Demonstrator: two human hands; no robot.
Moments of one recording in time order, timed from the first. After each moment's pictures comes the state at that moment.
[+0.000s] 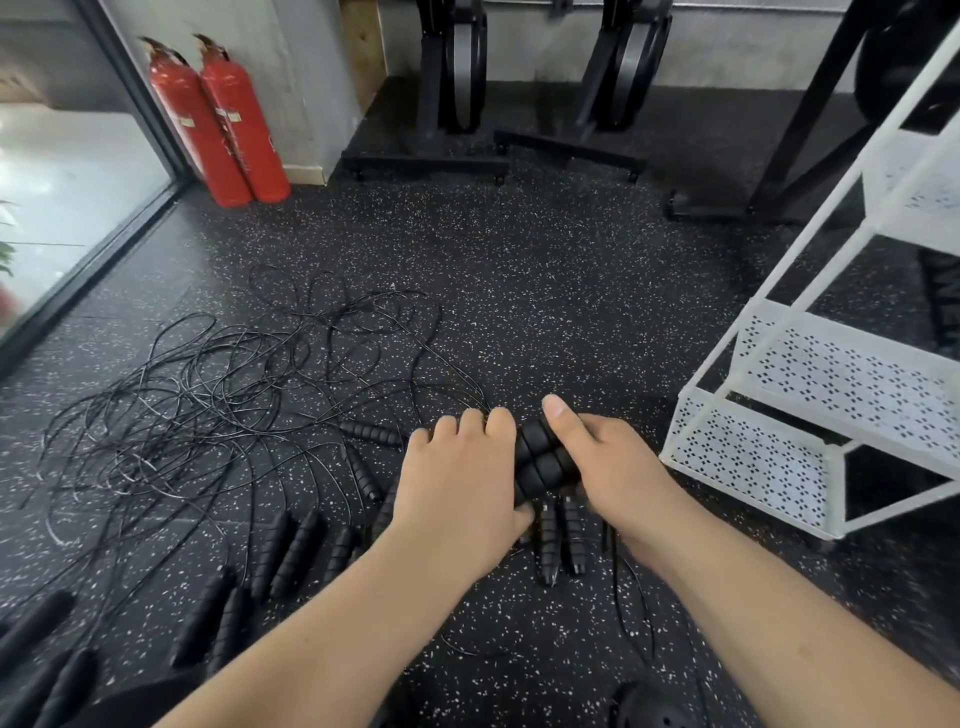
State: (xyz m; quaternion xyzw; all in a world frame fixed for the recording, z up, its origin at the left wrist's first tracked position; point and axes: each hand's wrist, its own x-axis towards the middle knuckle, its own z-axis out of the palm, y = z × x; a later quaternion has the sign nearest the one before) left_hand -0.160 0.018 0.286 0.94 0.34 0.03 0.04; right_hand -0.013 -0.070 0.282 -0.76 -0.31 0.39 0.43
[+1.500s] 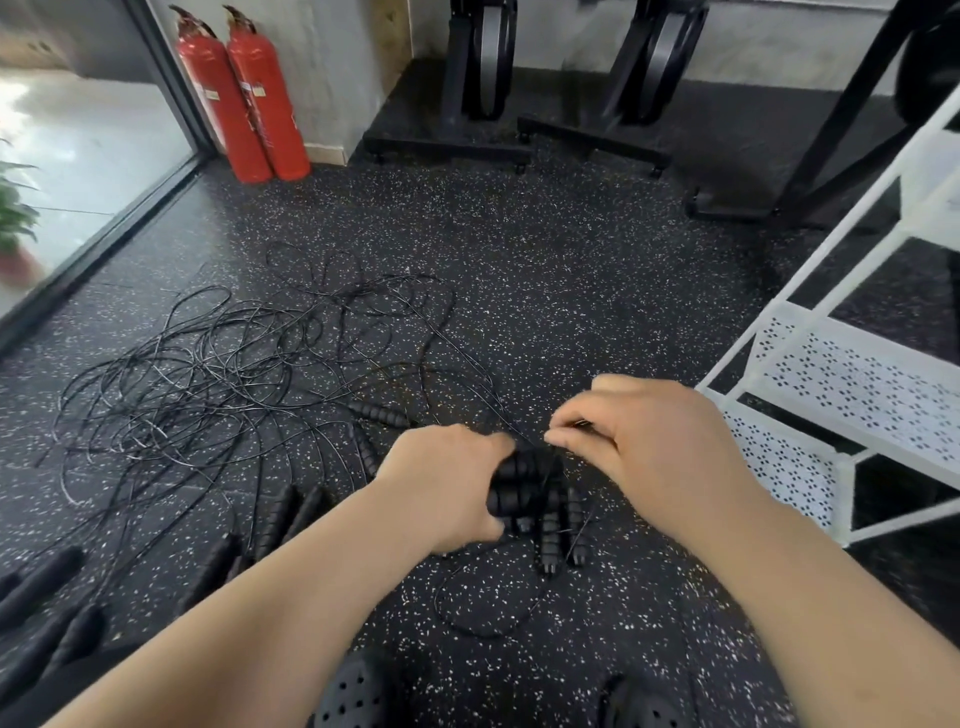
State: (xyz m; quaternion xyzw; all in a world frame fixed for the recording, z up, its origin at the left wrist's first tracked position) left_hand -0.174 0.038 0.291 0.95 0.28 -0.13 0.09; right_hand 0.000 -0.087 0.328 -0.76 -0.64 -0.01 0.15
